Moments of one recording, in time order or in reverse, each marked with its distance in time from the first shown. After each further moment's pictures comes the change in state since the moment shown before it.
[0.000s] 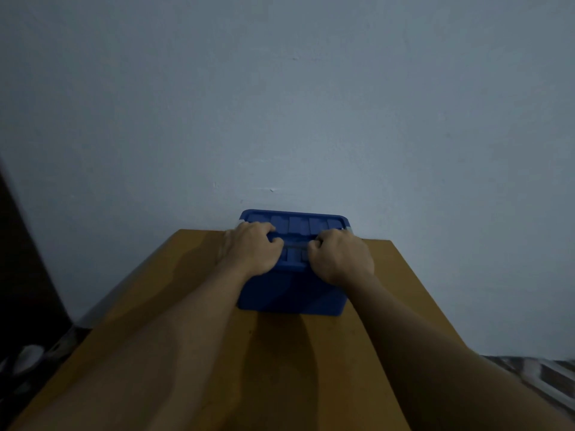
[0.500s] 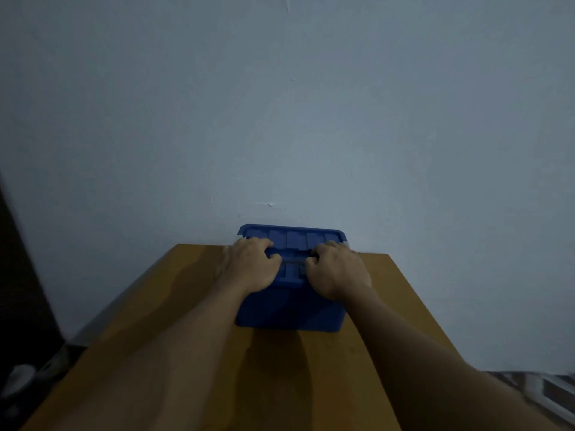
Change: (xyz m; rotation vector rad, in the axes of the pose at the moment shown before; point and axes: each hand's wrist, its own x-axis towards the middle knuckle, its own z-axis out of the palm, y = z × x) left_hand 0.010 -0.009 0.011 -0.005 0.013 0.026; right_hand 0.004 0.005 0.000 -0.070 -0.071 -0.076
